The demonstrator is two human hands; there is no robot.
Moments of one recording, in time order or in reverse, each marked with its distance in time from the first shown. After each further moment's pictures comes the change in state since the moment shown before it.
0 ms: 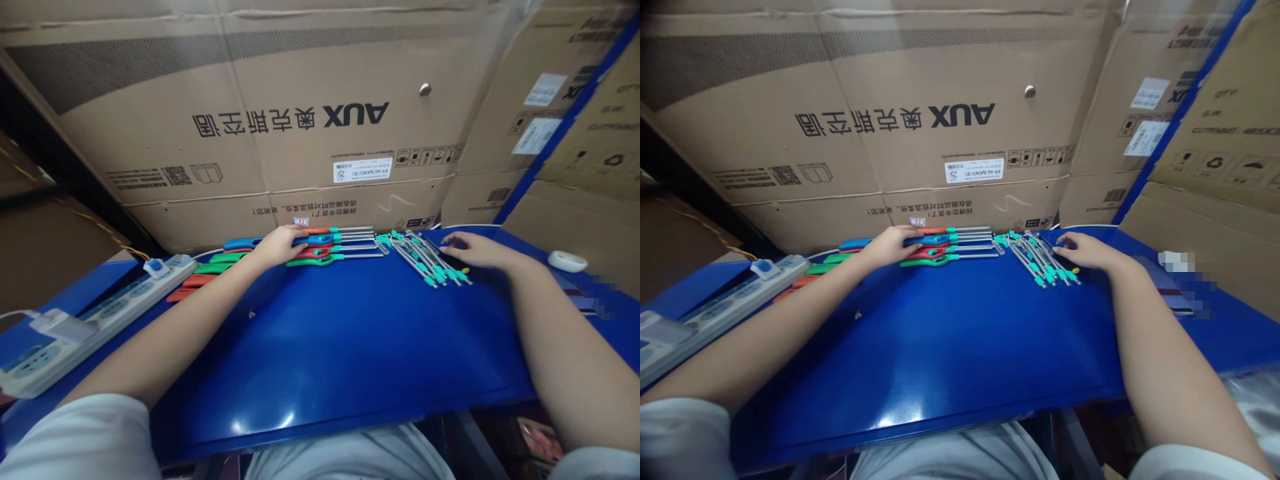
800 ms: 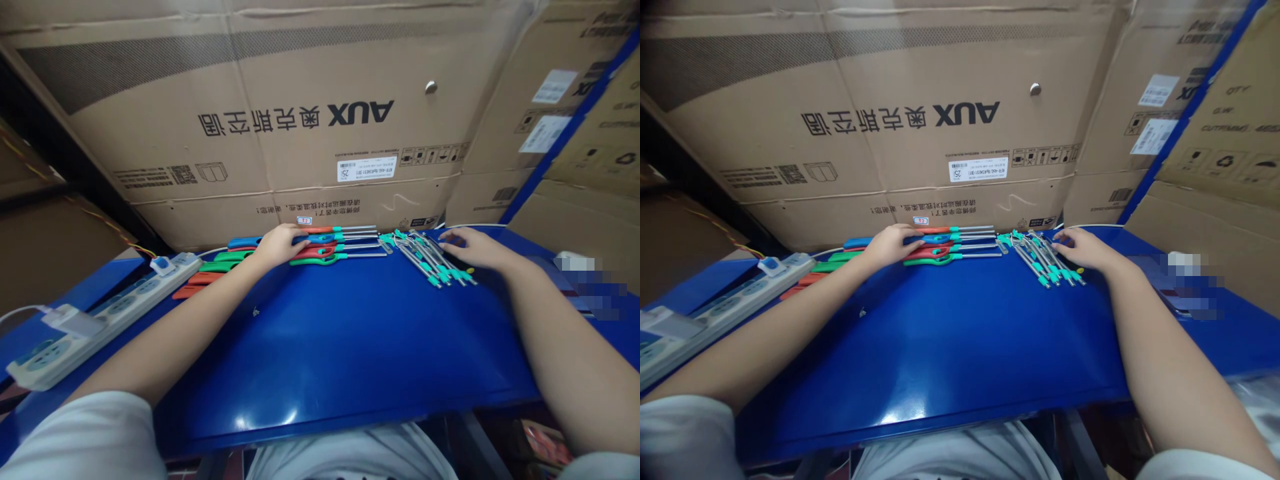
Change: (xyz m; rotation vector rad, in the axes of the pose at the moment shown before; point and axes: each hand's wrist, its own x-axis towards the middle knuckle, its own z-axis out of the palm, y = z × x) left_hand -0.010 0.007 -0.002 0.067 0.075 -0.146; right_hand 0.005 -0.010 0.008 -0.046 0.137 -0.126
